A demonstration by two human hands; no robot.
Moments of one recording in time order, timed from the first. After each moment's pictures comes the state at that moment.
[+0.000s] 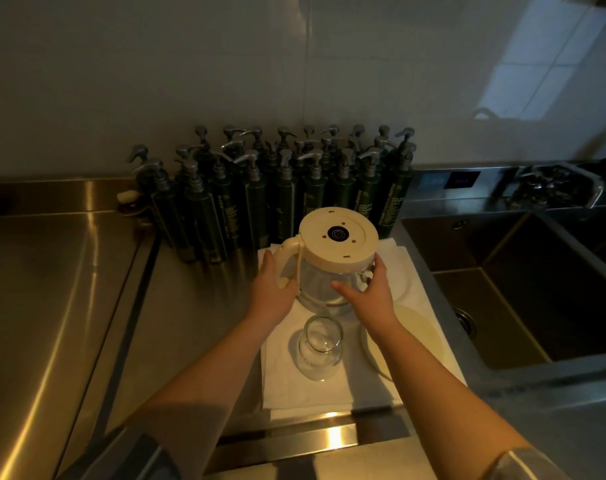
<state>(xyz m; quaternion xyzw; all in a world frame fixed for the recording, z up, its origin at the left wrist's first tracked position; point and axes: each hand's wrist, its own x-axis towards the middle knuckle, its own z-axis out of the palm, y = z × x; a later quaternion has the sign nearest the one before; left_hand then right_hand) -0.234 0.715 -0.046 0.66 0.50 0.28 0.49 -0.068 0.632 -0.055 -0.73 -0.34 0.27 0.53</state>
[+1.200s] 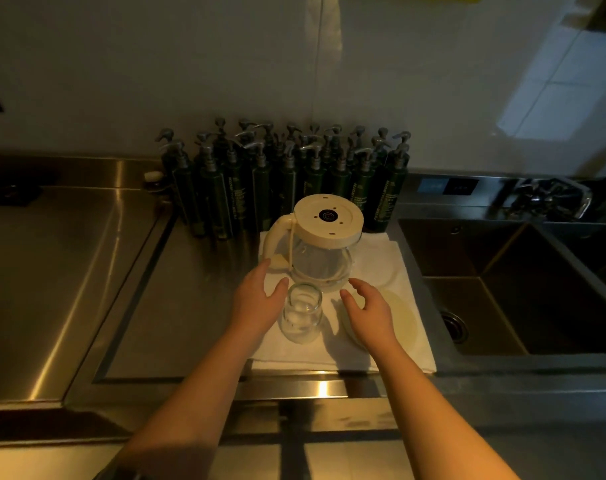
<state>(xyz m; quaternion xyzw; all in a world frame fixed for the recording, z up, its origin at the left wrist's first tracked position) -0.267 0.612 -0.030 0.66 0.54 0.31 0.42 -0.078 0.537 -0.050 -0.76 -0.44 0.23 0.42</state>
